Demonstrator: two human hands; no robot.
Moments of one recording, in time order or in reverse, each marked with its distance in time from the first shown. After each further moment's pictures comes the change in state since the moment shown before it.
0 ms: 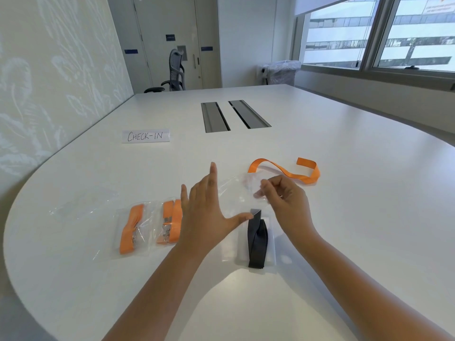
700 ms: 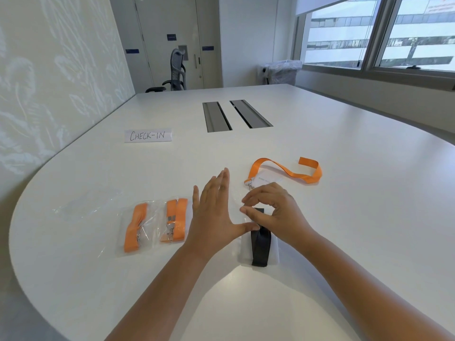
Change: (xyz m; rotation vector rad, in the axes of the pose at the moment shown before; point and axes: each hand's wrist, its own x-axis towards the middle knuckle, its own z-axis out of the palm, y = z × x) left_hand -0.005 0.001 0.010 -0.059 -0.091 0.070; right_hand -0.003 0.005 0.003 -0.338 -0.324 -0.307
